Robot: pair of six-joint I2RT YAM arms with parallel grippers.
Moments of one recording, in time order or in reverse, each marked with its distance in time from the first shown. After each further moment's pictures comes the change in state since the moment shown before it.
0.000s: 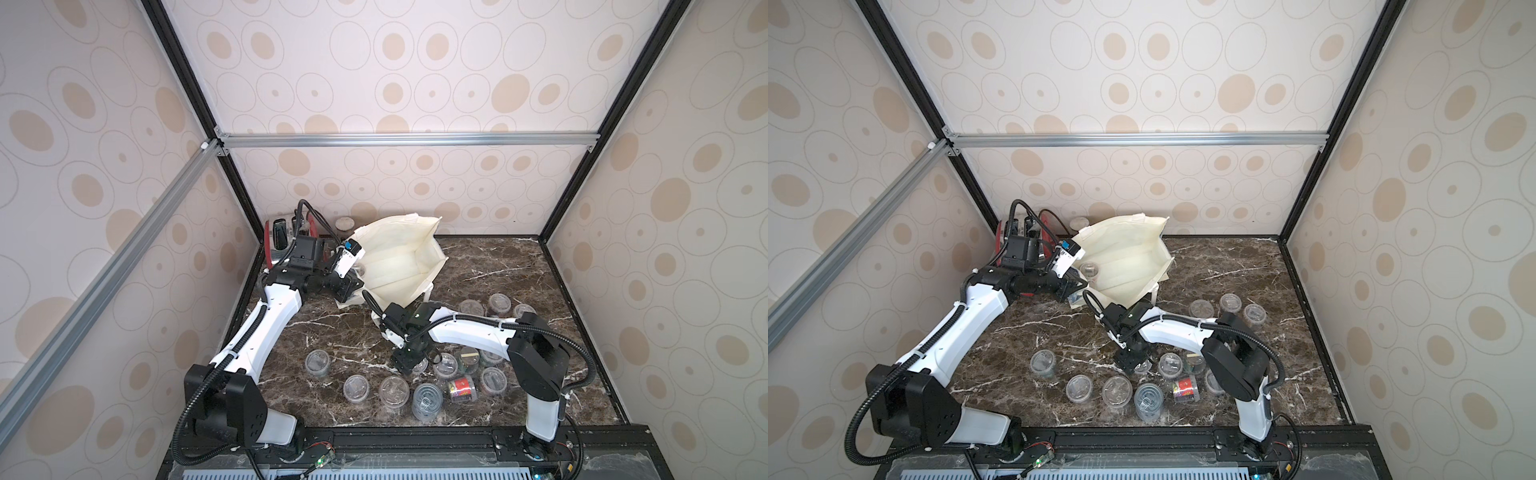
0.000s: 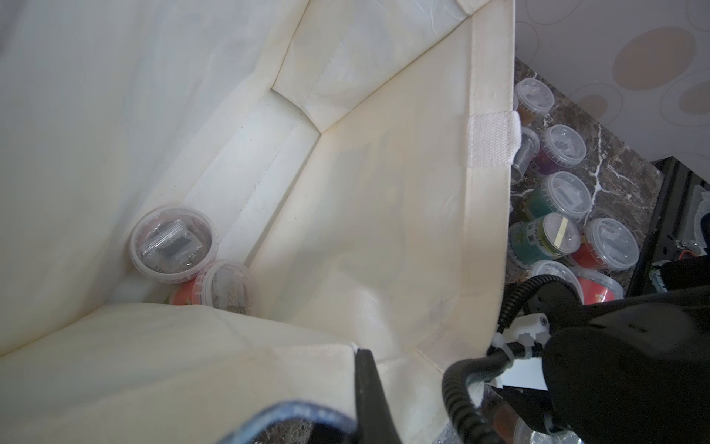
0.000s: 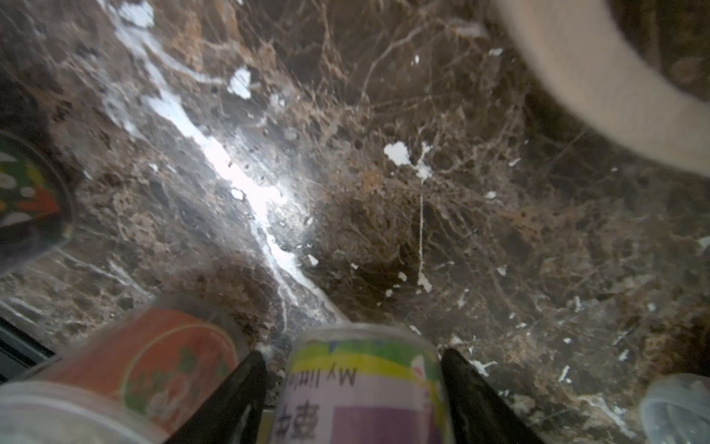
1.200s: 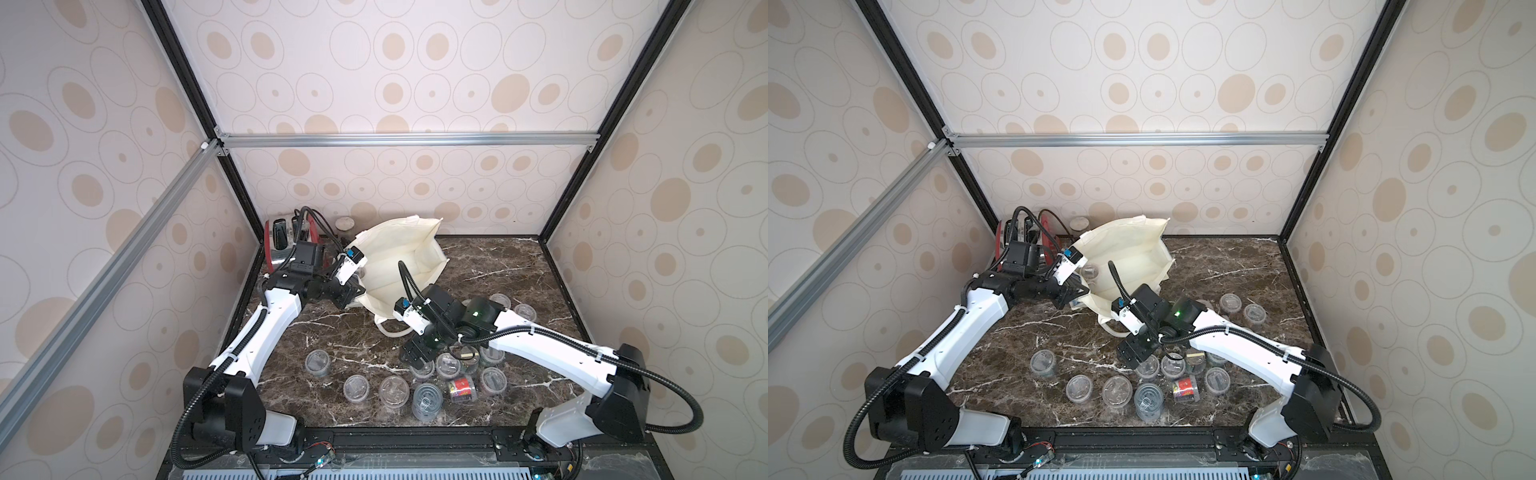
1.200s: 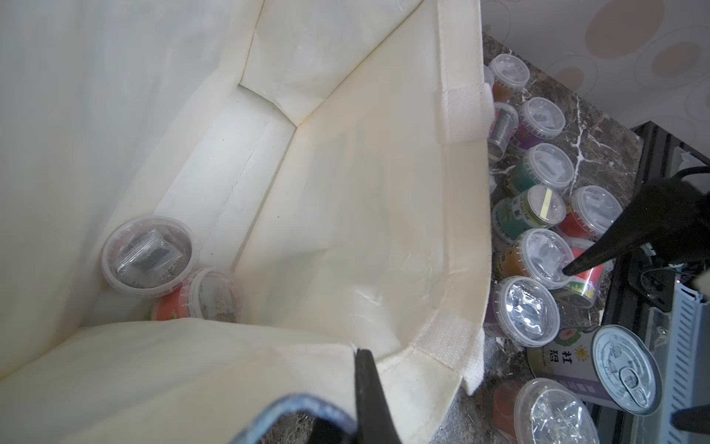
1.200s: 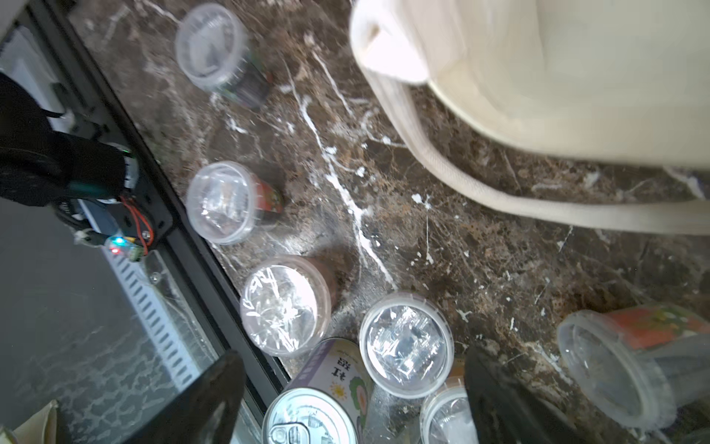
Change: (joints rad) left arm 0.000 -0.026 -0.058 -0.004 0.060 0.111; right arm -0.026 -0.462 -0.071 0.080 -0.127 -0.005
